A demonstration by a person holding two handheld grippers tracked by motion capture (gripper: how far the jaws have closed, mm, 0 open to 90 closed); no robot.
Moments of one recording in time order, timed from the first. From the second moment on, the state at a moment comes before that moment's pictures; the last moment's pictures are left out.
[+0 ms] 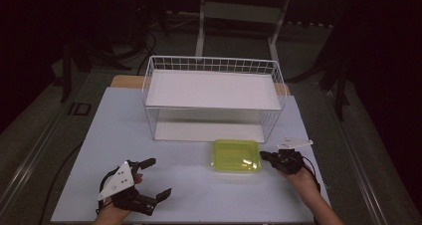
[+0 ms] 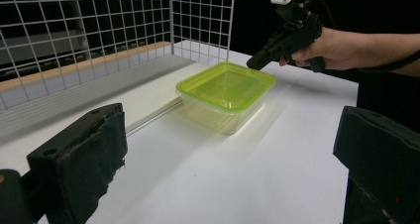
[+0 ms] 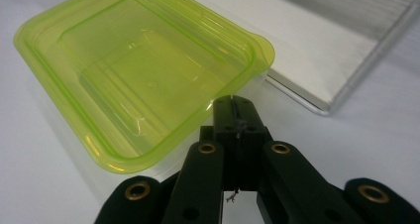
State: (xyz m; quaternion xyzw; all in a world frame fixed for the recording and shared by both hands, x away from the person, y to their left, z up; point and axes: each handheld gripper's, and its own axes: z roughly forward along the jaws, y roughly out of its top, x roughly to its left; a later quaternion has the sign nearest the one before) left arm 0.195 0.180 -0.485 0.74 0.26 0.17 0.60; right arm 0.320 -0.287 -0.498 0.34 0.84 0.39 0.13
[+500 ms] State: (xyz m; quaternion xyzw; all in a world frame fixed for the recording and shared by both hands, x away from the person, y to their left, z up) left arm 0.196 0.179 -0.486 0.74 0.26 0.17 0.60; right arm 0.320 -0.258 -0.498 0.32 0.85 0.40 0.12
